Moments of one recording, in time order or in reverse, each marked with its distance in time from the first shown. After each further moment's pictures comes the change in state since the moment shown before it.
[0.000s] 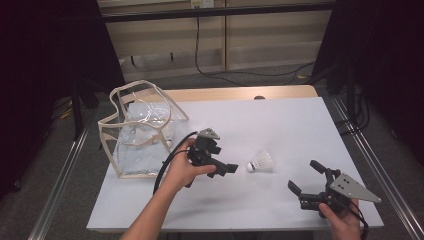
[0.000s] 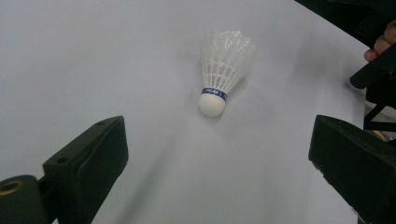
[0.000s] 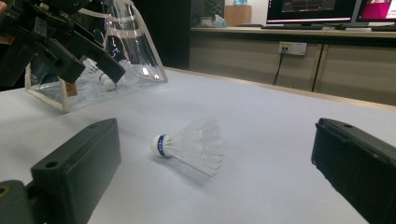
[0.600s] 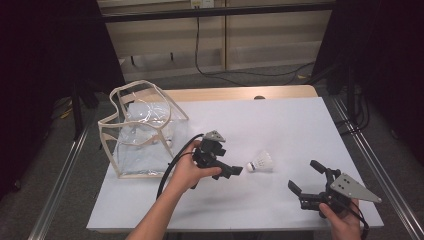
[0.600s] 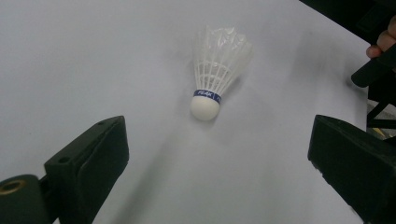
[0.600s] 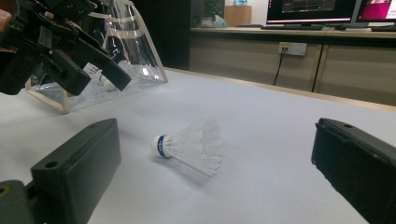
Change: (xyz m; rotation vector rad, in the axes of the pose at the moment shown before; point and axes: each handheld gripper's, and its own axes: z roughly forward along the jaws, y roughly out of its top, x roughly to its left) left arm -0.005 -0.001 0.014 -0.002 -0.007 0.012; right arm 0.000 0.000 0.000 0.000 0.001 0.000
